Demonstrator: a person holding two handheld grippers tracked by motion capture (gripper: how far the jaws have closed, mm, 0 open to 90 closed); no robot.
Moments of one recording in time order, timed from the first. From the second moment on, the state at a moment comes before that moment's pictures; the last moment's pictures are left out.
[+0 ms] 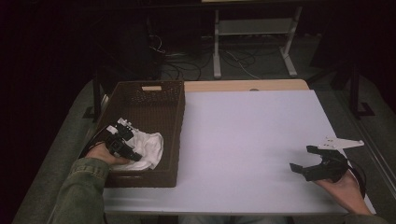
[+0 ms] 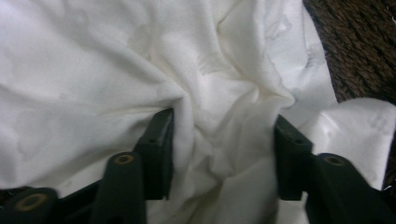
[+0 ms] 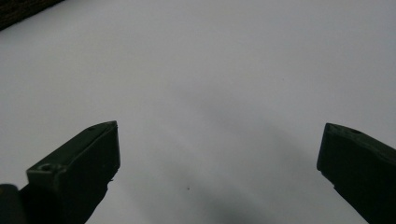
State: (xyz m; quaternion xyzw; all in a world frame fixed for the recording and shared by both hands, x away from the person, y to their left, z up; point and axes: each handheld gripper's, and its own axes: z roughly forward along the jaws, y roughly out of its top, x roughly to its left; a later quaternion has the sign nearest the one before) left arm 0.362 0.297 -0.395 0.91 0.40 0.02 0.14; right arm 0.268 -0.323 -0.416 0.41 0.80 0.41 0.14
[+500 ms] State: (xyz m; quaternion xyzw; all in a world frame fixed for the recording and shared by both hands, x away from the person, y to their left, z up) left arm 0.356 0.300 -0.373 0.90 0.39 0.07 0.18; right arm 0.268 -0.324 -0.416 0.41 0.80 0.41 0.14
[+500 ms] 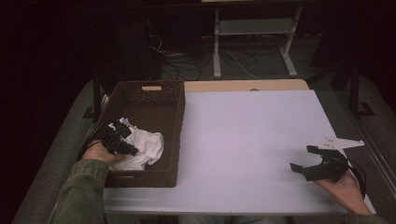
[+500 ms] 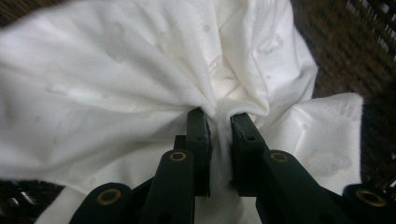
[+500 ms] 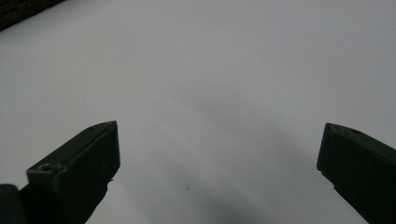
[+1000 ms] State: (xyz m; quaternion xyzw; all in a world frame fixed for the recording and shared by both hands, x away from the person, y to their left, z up) left arm 0.349 0.325 -0.325 0.86 0.41 0.06 0.30; right arm 0.268 -0.325 -0.416 0.41 0.80 0.41 0.14
